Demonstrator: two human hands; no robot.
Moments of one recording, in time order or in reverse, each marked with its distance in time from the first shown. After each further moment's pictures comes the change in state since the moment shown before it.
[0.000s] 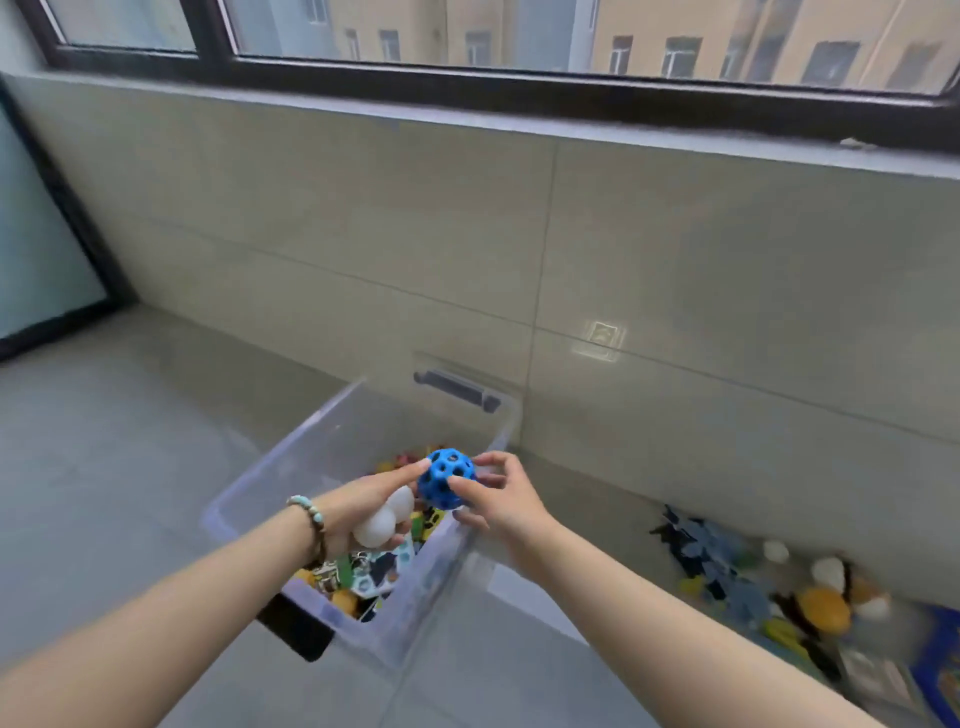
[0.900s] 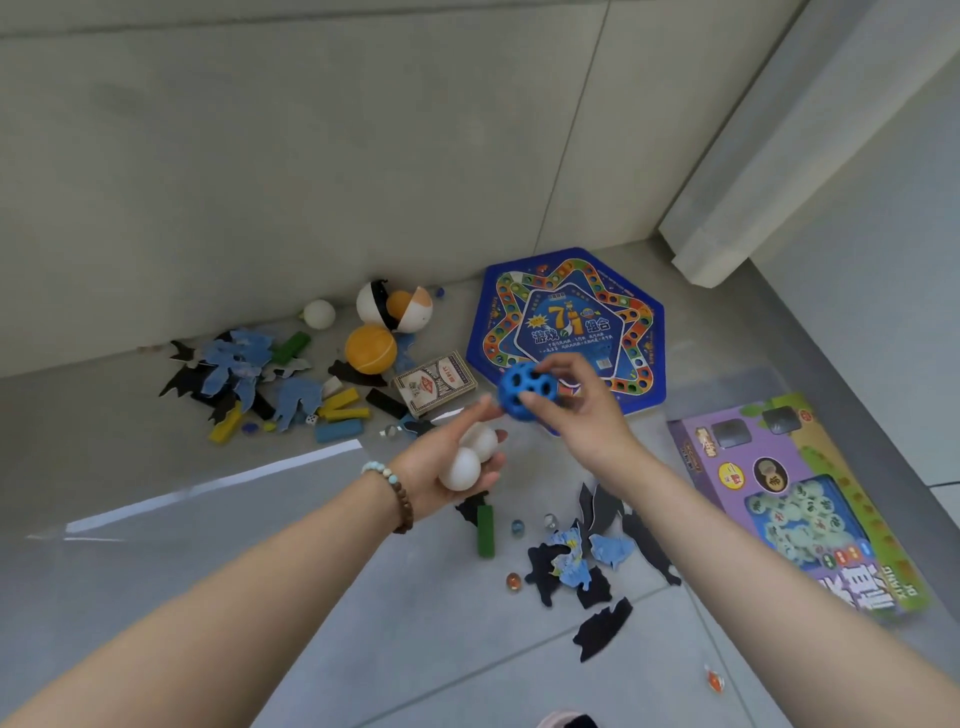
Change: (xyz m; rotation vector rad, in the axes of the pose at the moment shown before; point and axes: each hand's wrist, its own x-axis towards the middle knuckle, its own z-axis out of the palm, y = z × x) left_hand 0.140 -0.138 0.601 0.101 -0.646 -0.413; right_hand -0.156 0.193 -0.572 -0.169 0.805 -0.055
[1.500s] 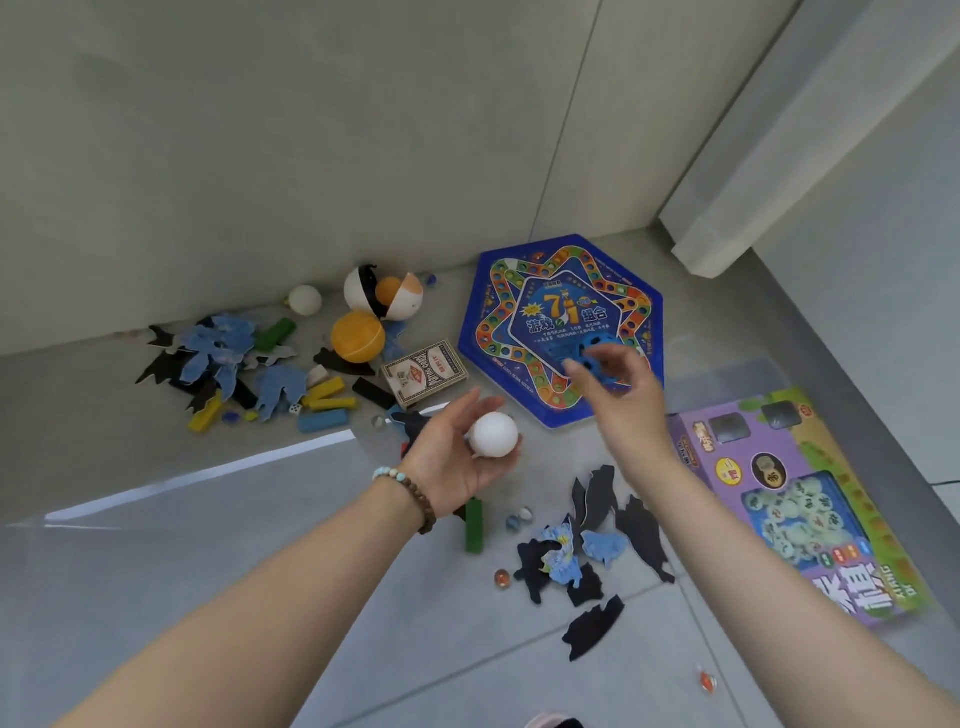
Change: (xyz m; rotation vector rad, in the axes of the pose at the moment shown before) left_hand 0.027 -0.017 0.012 -0.454 -0.107 -0.041; right_hand 0.003 0.016 -0.025 -0.006 0.327 -0.007
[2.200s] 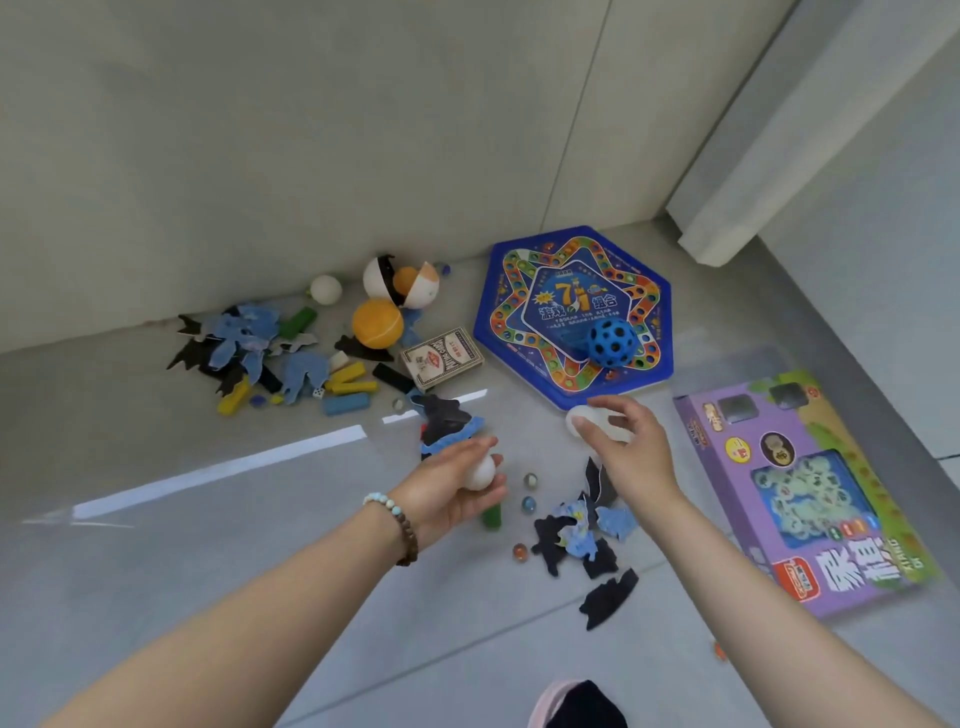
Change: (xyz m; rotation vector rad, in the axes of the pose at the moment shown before) left_hand -0.030 -0.024 -0.039 0.305 0.130 0.056; right_hand -0.049 0.036 -0.002 -0.112 -0.021 0.139
